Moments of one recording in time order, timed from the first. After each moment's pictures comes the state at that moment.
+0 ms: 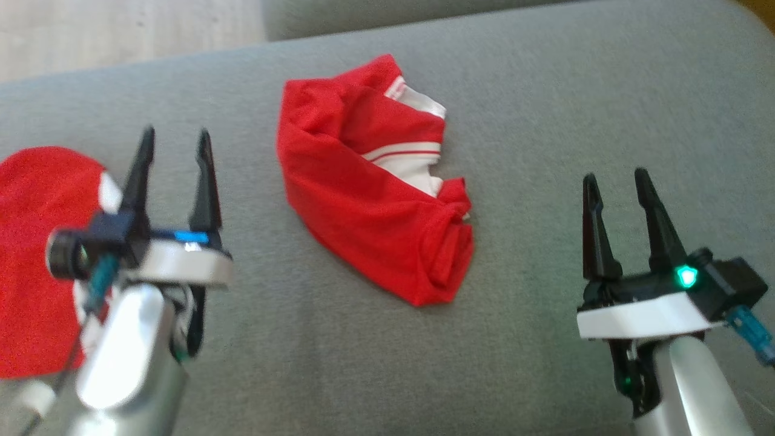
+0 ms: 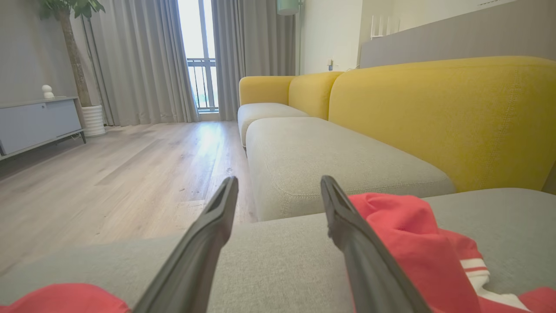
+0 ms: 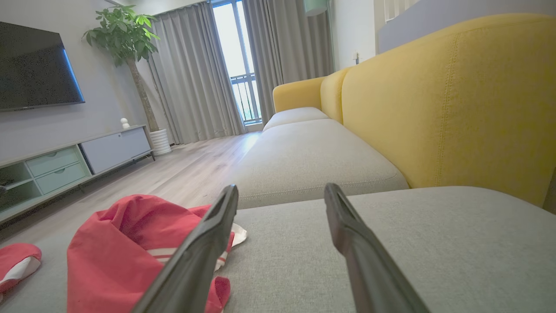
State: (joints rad) left arm -0.47 0.24 -0.29 0.41 -0.36 0.05 -0.25; right arm -0.13 -0.05 0.09 0.10 0.21 0.12 -0.26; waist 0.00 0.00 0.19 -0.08
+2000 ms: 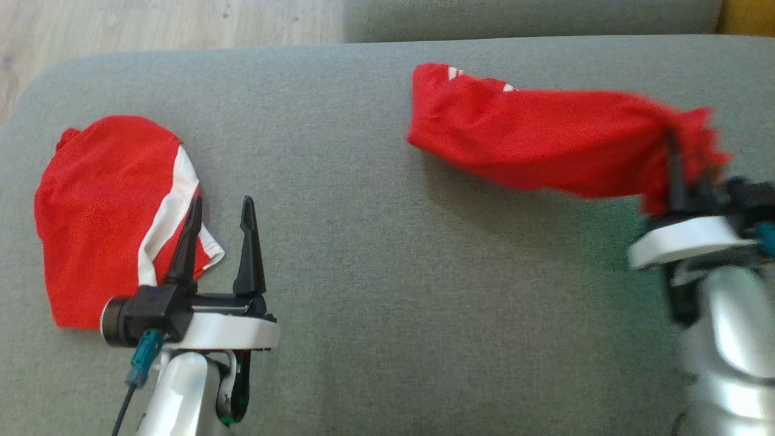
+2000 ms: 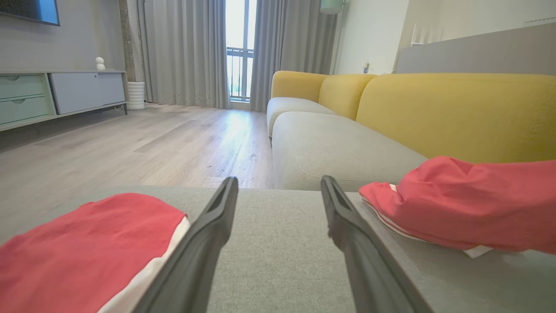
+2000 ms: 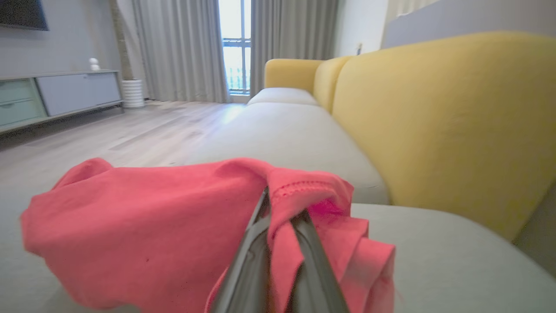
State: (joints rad) left arm -0.20 0.05 -0.15 0.24 -0.20 -0.02 -0.26; right arm -0.40 -0.07 -0.12 0.49 -0.05 0.12 -0.25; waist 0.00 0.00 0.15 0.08
